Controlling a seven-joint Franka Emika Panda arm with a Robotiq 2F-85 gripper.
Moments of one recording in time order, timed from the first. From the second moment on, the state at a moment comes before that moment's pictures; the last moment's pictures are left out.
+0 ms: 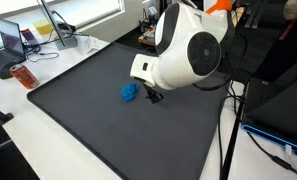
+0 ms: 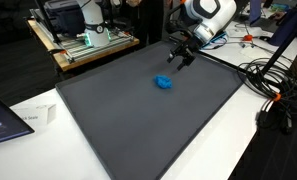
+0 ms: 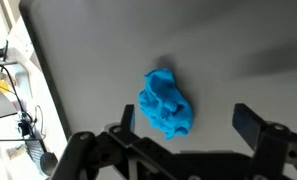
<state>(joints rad) 0.45 0.81 -0.07 -1.45 -0.50 1.72 0.97</state>
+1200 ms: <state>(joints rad) 0.45 0.82 -0.07 -1.51 -0.51 1.83 1.17</state>
